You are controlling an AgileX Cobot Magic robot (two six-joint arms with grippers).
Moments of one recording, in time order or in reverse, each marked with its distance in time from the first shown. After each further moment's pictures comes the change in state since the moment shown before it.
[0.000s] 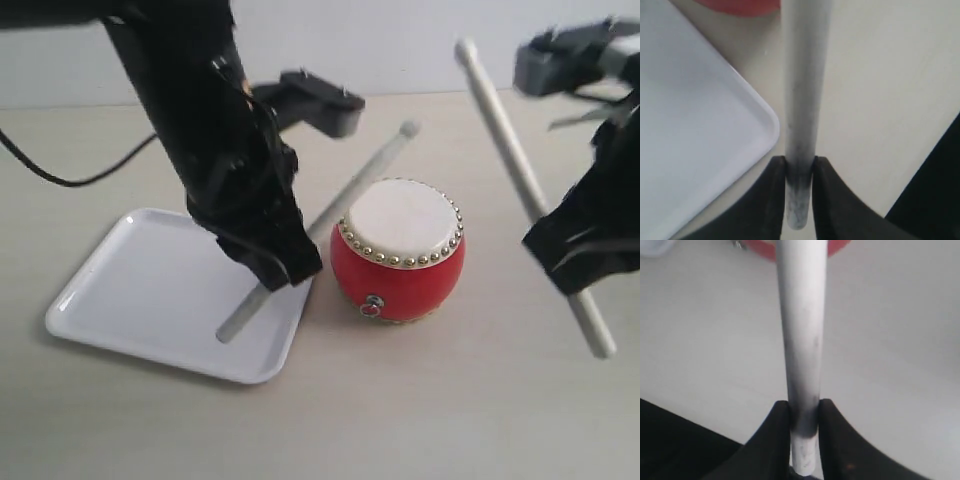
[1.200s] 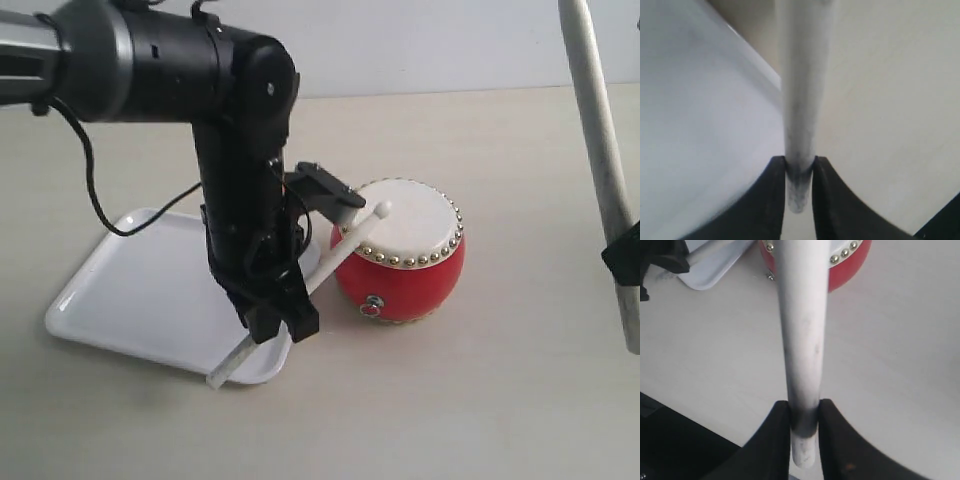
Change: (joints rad) left arm 0.000 0.235 -0.008 0.080 0.007 0.005; right arm 0.000 -0.316 0.049 0.036 -0.002 0.008
